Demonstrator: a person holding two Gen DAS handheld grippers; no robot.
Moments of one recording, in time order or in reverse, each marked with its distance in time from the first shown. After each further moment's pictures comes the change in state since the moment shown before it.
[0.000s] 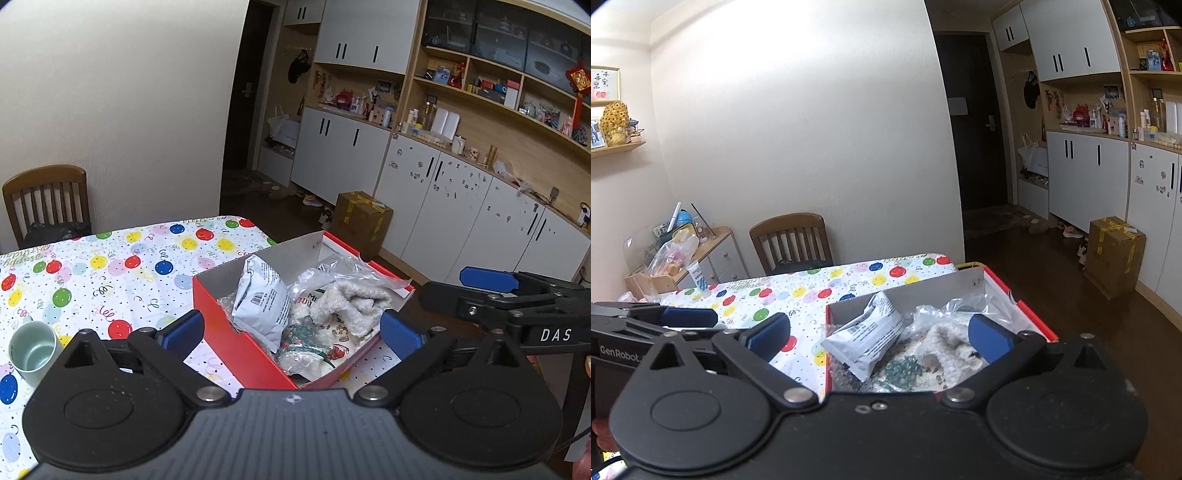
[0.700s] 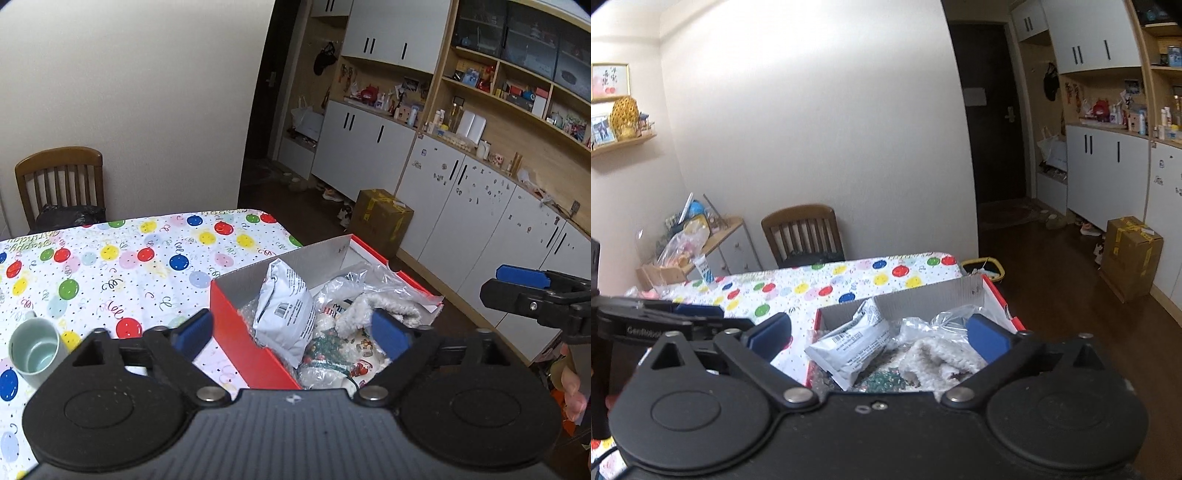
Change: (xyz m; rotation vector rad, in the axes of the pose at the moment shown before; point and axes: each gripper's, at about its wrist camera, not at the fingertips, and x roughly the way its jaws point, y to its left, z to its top) left arm 0.028 0.019 0.018 -0.073 0.029 0.041; right arm 0.015 -0.038 0.027 -0.026 0.037 0.071
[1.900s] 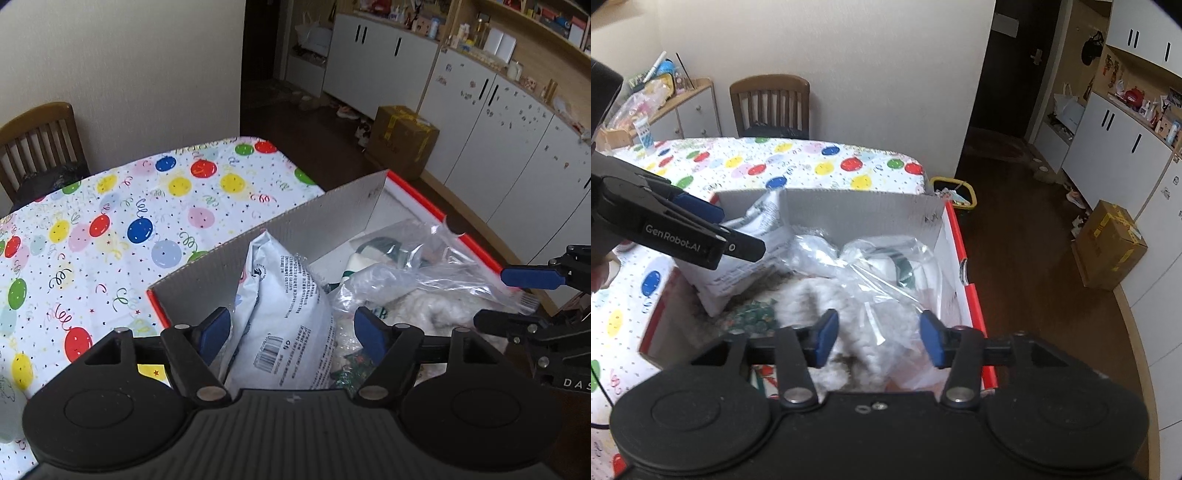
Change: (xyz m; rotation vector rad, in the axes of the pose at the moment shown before) left arm 0.171 -0.016 0.032 0.057 0.290 0.067; right arm 0.121 -0.055 -0.004 -0.265 0.381 -0.107
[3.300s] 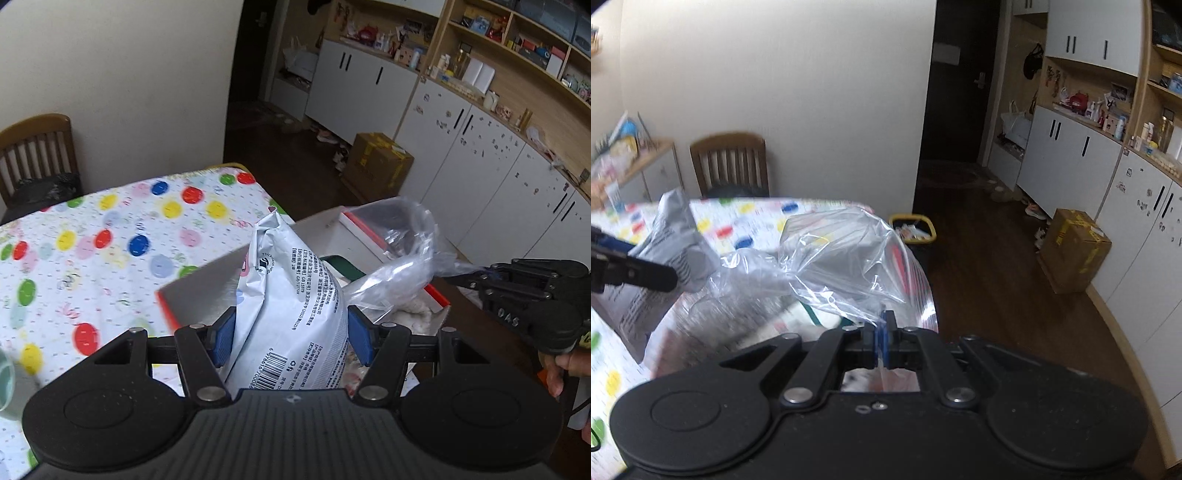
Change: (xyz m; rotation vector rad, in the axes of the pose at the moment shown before) left arm -0.069 -0.015 0.002 -0.025 -0.055 -0.077; right arm -0.036 -0.011 0.003 0.124 -0.122 -0.124
